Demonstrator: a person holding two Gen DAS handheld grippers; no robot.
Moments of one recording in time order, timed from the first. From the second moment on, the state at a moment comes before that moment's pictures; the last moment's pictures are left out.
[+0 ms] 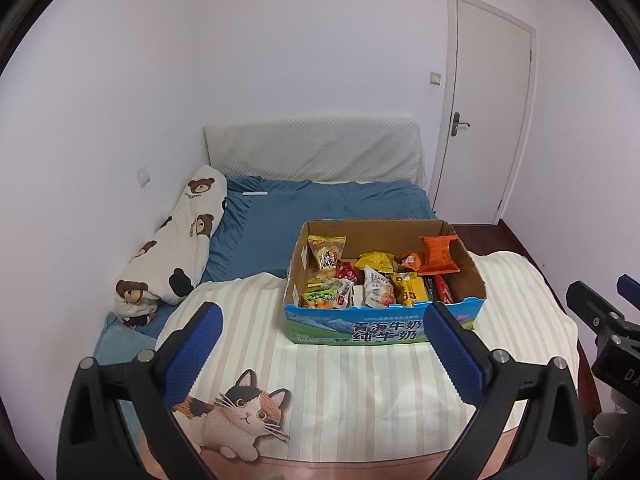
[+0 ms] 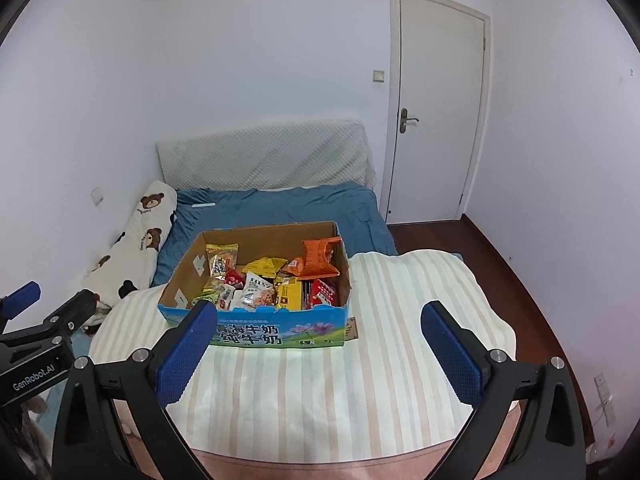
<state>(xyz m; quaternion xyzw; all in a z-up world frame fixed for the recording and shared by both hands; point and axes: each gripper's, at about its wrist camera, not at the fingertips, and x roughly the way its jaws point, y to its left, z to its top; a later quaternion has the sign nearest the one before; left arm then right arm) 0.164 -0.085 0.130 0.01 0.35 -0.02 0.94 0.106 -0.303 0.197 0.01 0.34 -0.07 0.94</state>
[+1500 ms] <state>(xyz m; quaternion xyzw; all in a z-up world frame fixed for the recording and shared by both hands) 0.175 -0.097 0.121 0.03 0.36 -0.02 0.93 0.128 -0.302 0.165 0.02 0.36 -0.08 0.93</state>
